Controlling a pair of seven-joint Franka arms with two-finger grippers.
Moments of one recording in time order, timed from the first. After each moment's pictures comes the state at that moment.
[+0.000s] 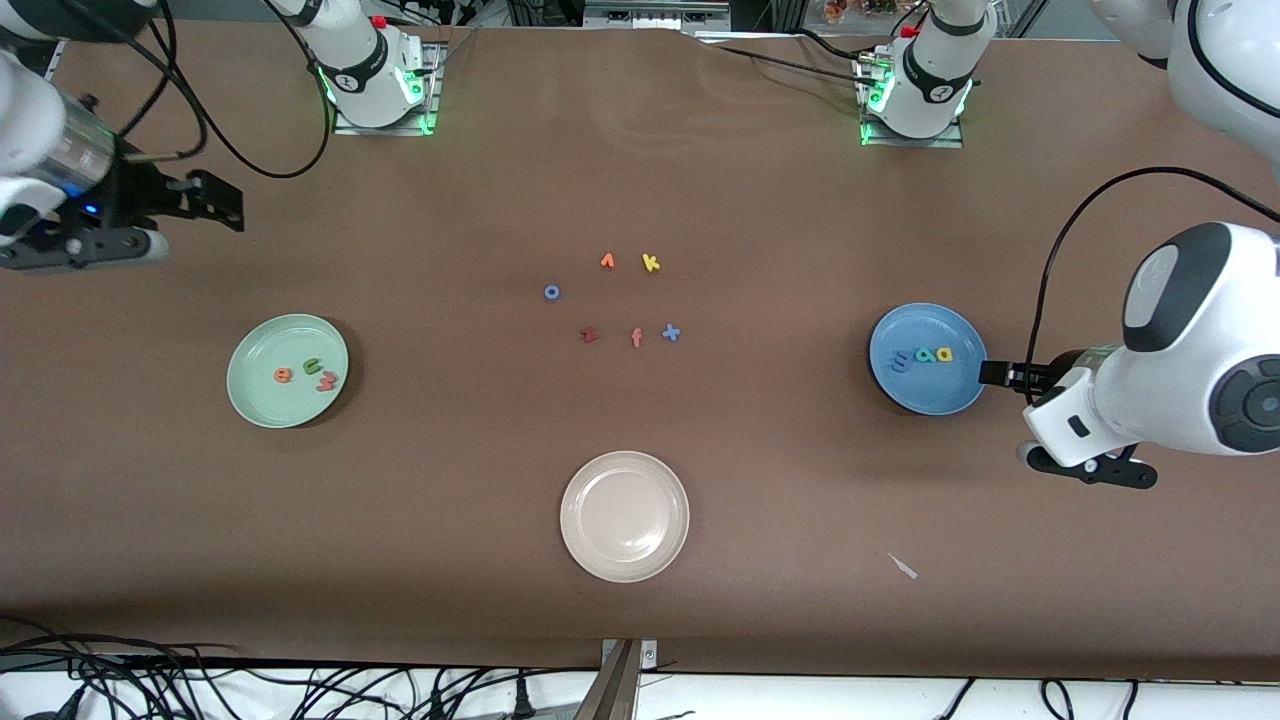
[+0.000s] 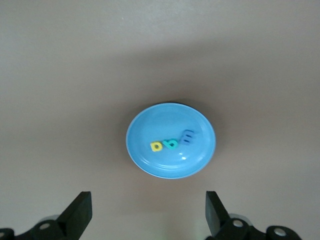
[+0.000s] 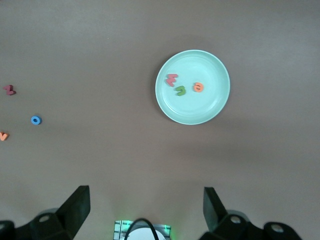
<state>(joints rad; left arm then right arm) 0.28 0.75 -0.64 -0.98 0.39 1.26 -0.11 0.25 0.00 -0.16 -1.62 -0.04 1.48 -0.04</state>
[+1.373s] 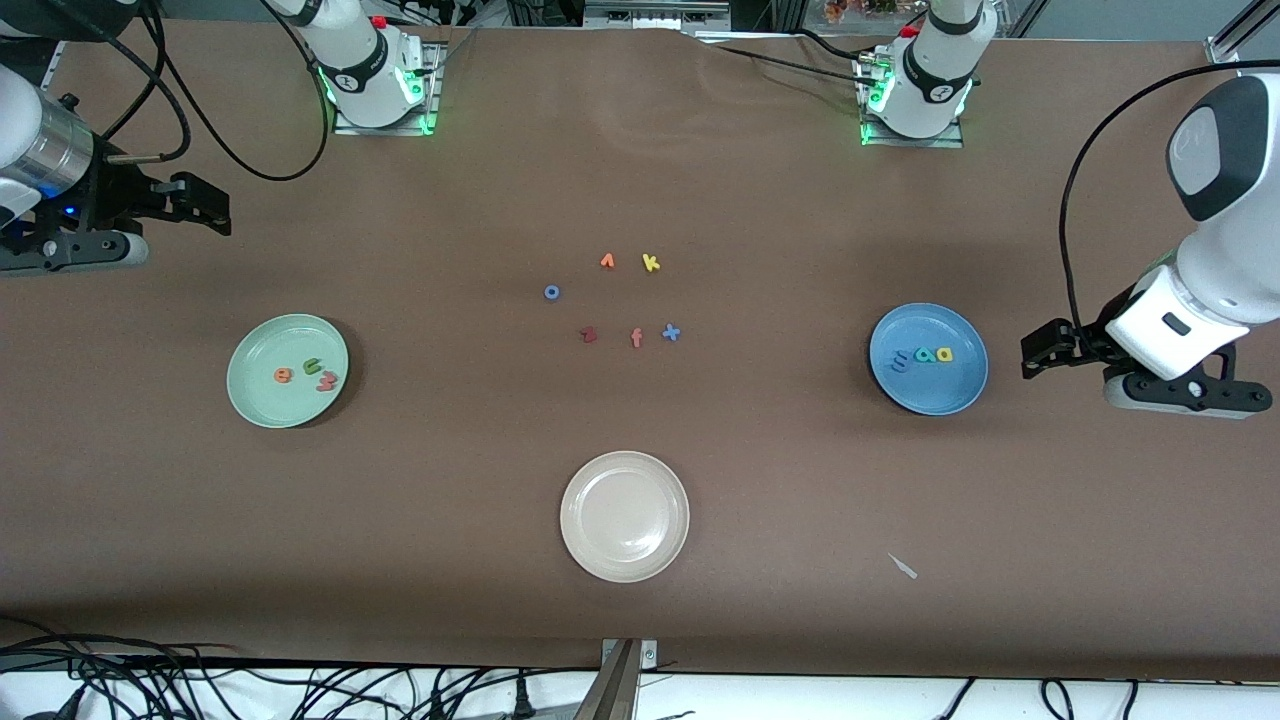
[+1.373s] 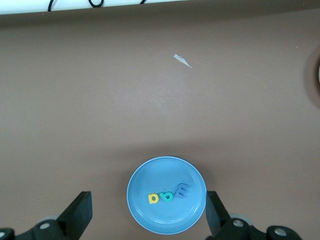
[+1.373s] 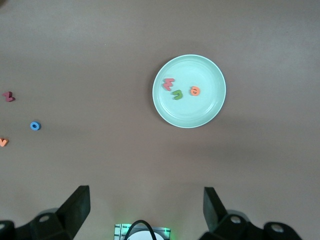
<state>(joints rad) 0.07 0.23 -0.13 -1.57 0.03 1.87 0.01 0.24 0.03 -0.16 -1.61 -0.04 1.49 -0.03</state>
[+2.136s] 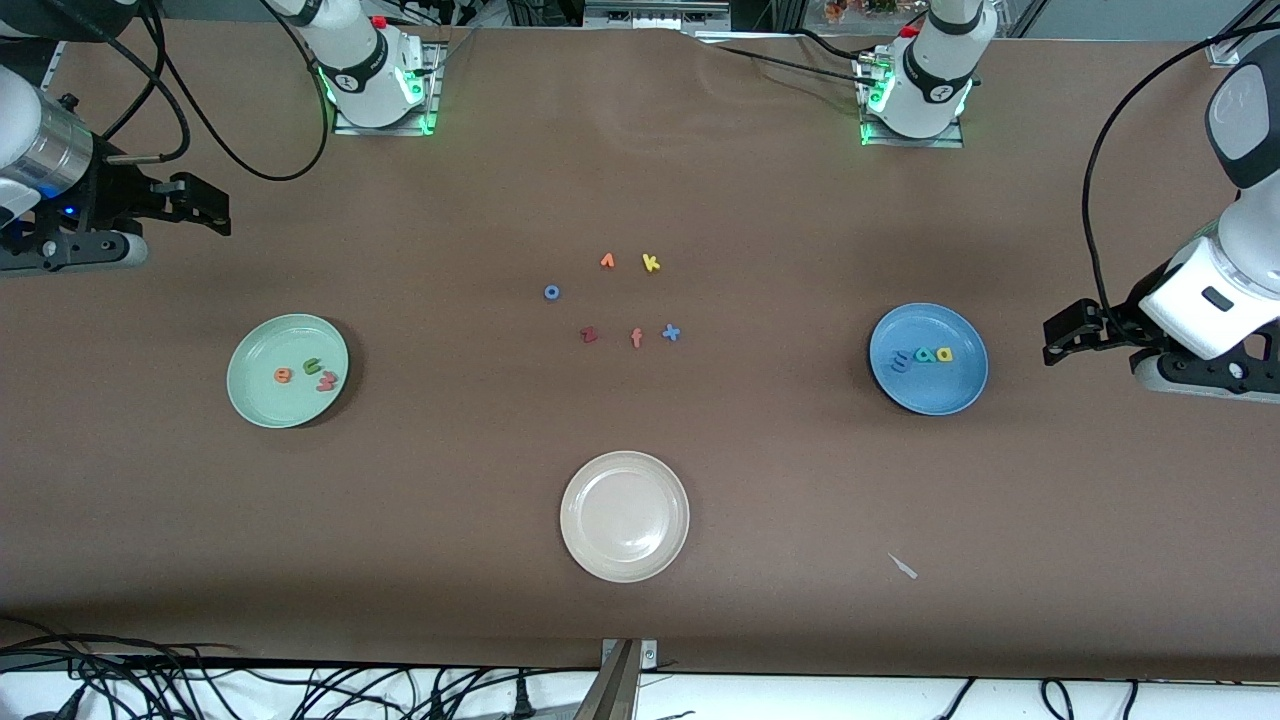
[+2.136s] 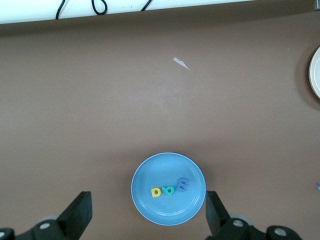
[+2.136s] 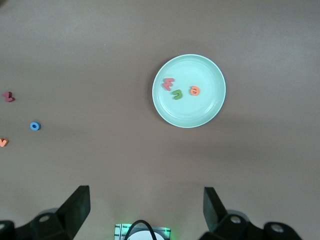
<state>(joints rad) 0.07 0.22 -0.13 -1.50 0.03 1.79 0.03 0.24 0.03 -0.16 -1.61 -0.04 1.49 -0.03</state>
